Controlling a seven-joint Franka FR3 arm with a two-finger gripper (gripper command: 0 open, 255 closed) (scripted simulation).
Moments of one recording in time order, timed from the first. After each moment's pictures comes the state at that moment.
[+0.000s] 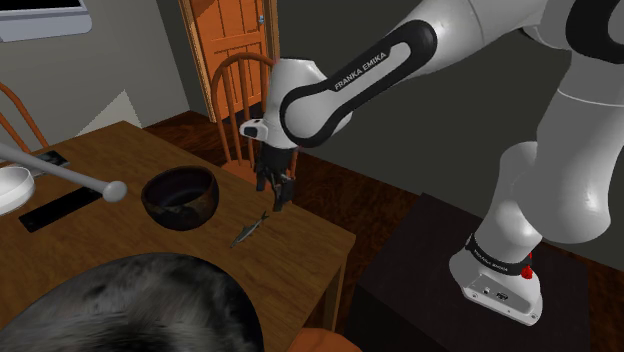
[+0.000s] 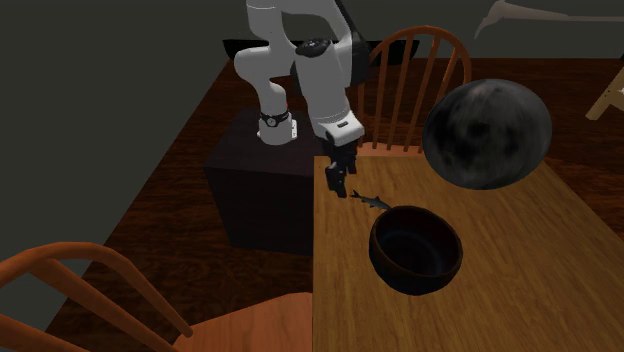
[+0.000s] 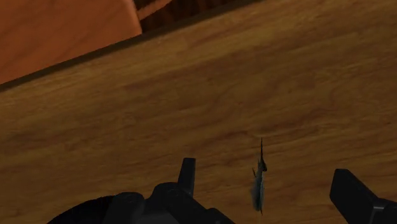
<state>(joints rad) 0.44 0.09 0.07 -2.17 0.33 2.44 -1.04</state>
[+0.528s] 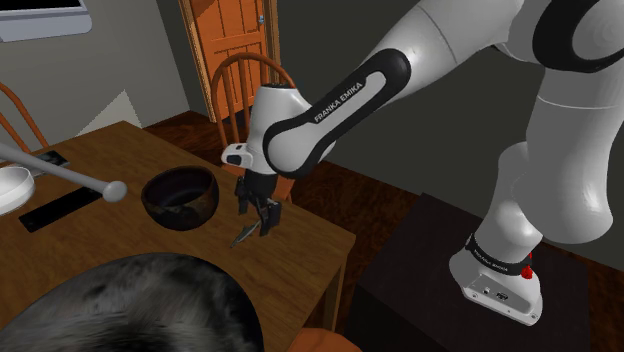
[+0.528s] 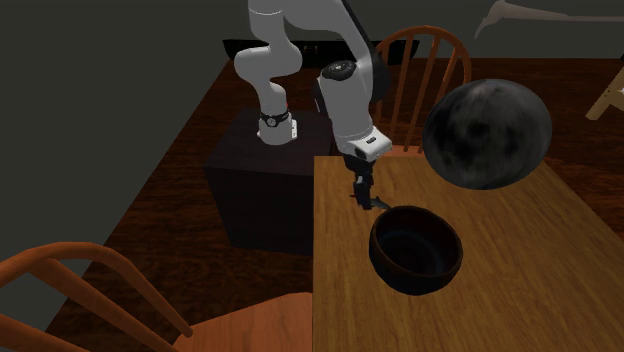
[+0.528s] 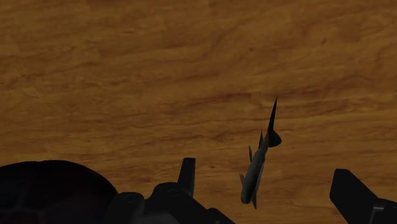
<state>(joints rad) 0.48 0.23 0.12 -2.11 0.34 2.54 -1.14</state>
